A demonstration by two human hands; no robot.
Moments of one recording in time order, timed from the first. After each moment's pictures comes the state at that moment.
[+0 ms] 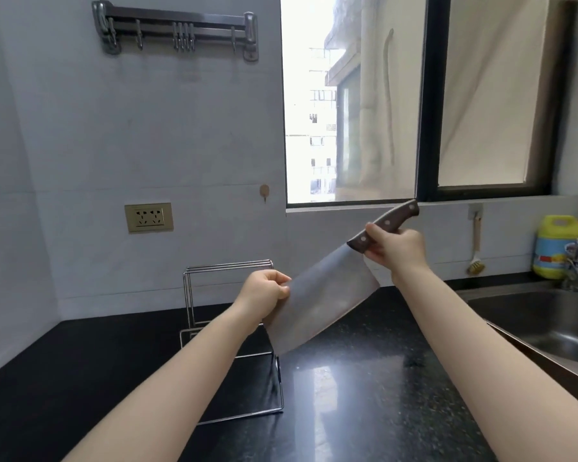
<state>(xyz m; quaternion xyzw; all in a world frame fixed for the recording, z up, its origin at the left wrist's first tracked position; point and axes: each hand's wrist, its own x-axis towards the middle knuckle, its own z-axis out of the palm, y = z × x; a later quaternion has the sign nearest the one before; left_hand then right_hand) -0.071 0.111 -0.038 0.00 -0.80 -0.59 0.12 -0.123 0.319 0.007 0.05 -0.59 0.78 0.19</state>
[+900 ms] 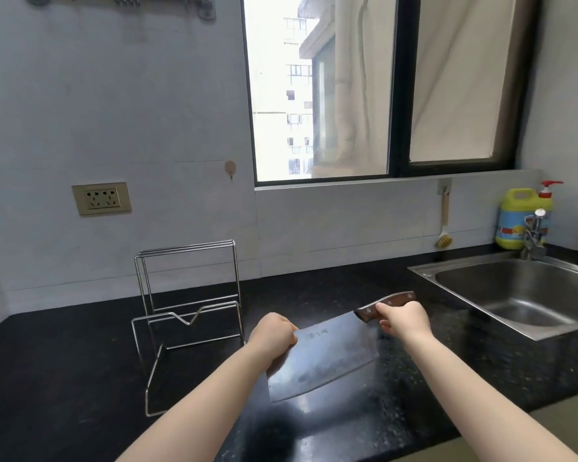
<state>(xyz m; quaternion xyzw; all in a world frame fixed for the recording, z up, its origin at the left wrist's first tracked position) -0.104 0.172 -0.140 0.07 -0.88 -0.46 0.01 -0.148 0.397 -0.147 -0.18 -0.74 0.64 0.10</state>
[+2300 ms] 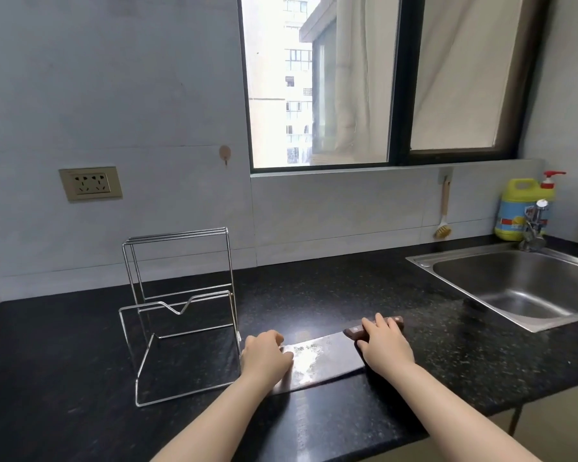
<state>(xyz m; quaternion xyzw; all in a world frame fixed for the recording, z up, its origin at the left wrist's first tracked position) -0.107 0.168 -0.210 0.09 -0.94 -0.32 0.06 -0.135 0.380 -0.204 -0.01 -0.99 0.13 0.03</state>
